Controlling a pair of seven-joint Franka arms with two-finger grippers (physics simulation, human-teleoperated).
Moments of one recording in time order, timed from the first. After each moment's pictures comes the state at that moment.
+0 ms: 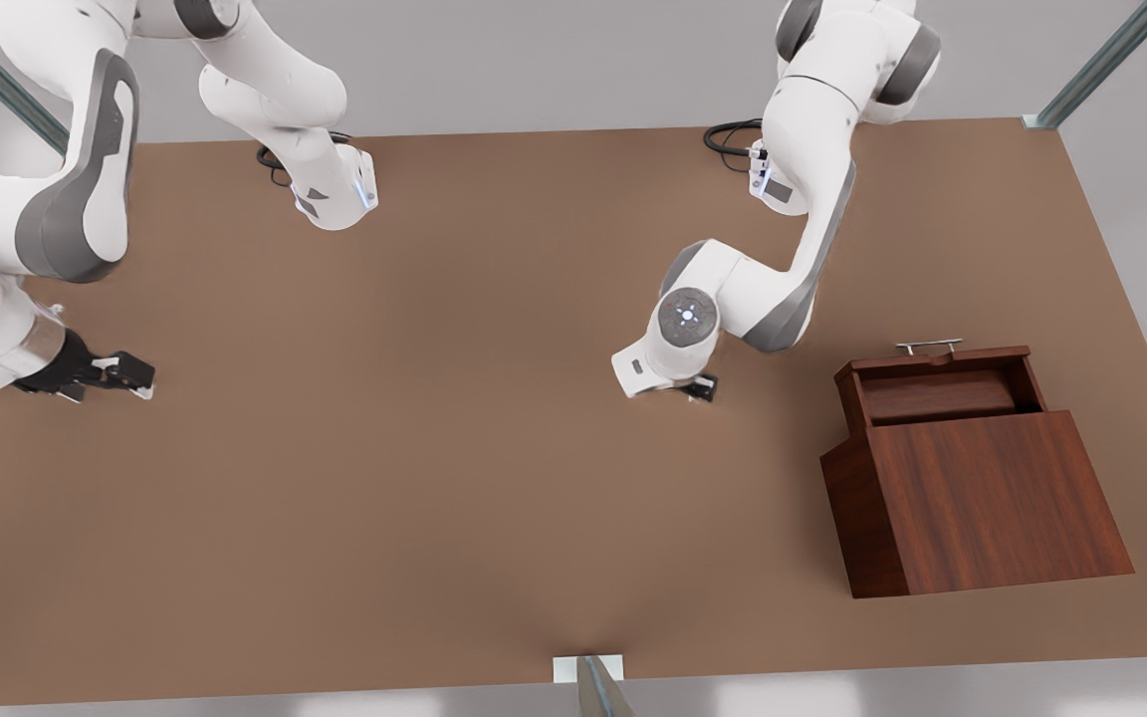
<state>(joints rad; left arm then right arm) -0.61 0.50 -0.02 -1.53 0.02 1.88 -0.14 -0.10 0.15 -0.02 -1.52 -0.02 1.70 -0.14</state>
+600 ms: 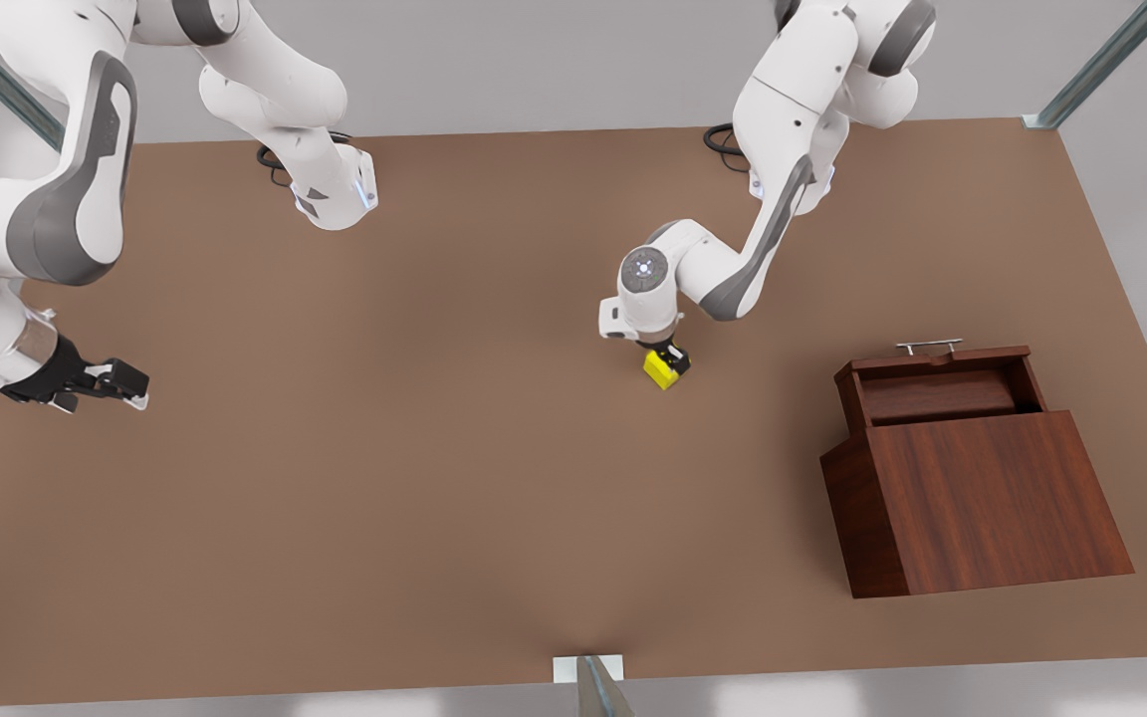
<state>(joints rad) -0.70 0.38 -0.02 -2.06 0.20 2.32 0.01 -0.11 0.17 -0.01 -1.47 0.00 1.71 -0.14</state>
